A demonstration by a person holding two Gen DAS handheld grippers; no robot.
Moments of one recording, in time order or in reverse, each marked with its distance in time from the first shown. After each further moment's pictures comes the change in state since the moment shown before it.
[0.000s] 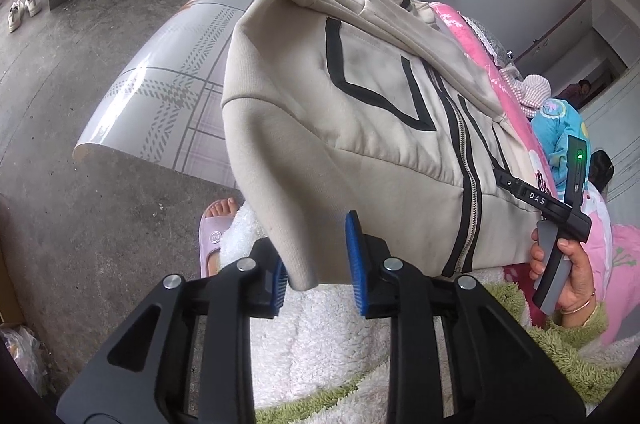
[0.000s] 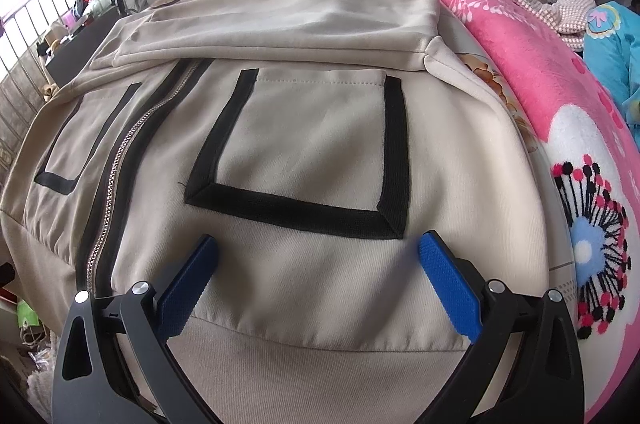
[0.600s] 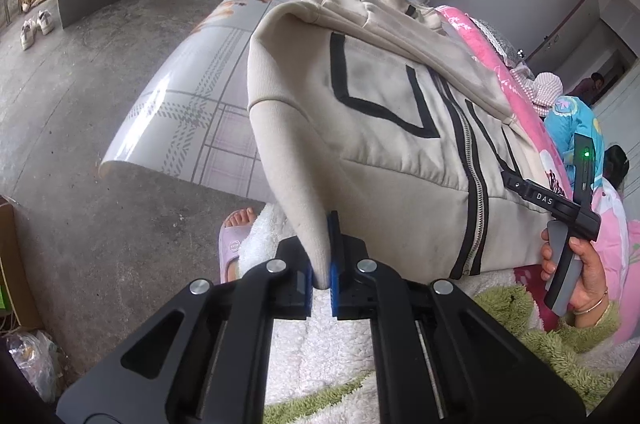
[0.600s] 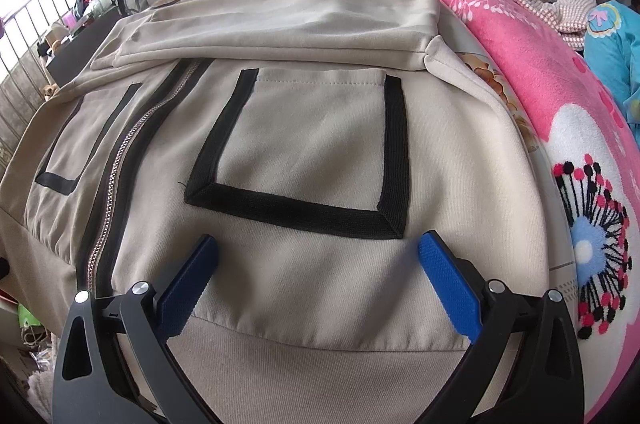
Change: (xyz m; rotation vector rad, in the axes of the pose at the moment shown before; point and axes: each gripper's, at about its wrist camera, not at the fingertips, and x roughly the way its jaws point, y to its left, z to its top) left arm -0.016 -0.012 0.003 0.036 -0.038 0.074; right arm 0.000 -0.001 0.001 0.000 0.010 0.003
